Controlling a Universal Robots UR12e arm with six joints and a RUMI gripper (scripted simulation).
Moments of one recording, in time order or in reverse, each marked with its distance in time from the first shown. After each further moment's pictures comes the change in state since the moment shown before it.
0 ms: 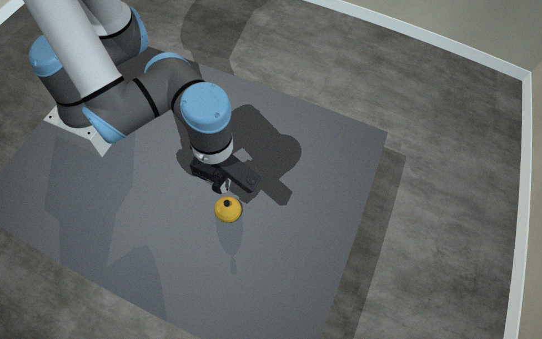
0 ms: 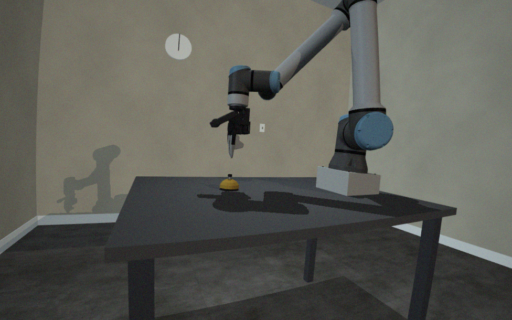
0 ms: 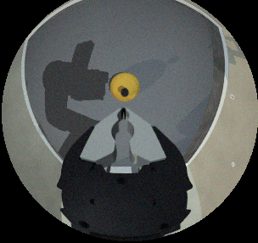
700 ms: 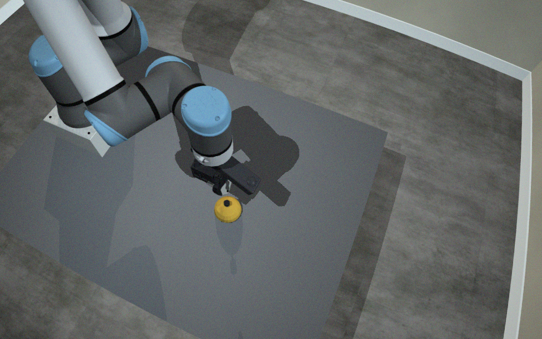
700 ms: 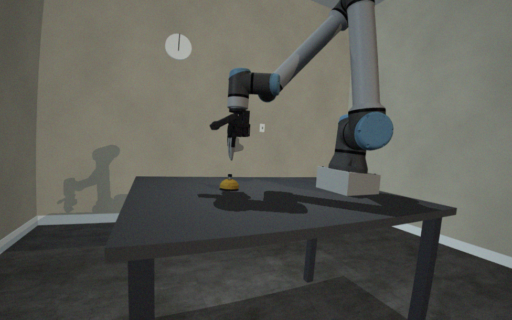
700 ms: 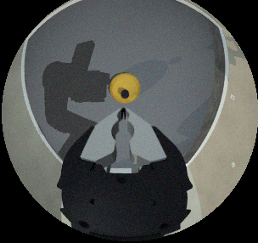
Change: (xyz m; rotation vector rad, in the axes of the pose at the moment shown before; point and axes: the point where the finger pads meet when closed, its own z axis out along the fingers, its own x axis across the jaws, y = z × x) arm 0.000 0.000 0.011 0.002 -0.001 -0.001
